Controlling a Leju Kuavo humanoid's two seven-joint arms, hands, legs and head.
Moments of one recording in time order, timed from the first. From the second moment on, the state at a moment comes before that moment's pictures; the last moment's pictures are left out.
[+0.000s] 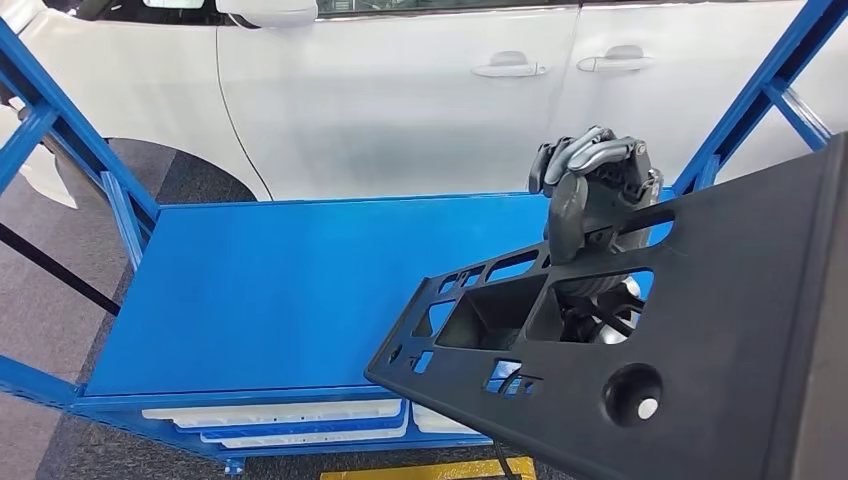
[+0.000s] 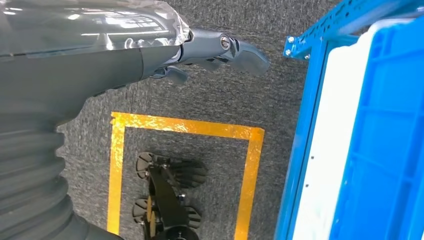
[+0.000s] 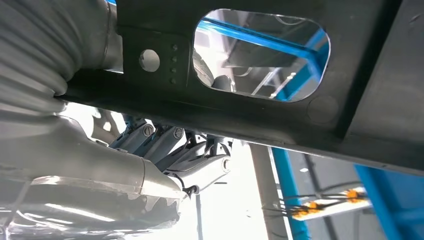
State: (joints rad) left arm -0.09 0.15 -1.06 -0.12 1.31 0.14 -0.60; right arm -0.45 -0.03 0.41 -1.90 -0.24 -0.10 -0.54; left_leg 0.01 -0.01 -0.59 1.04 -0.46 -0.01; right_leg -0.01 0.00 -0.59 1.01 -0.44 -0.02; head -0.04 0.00
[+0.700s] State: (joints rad) left arm -0.10 0.15 -1.07 -0.12 1.31 0.15 -0.60; right arm -0.57 -0.01 0.31 -1.90 -0.27 -0.06 -0.47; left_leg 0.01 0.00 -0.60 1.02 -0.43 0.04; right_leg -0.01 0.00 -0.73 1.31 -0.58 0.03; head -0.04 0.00
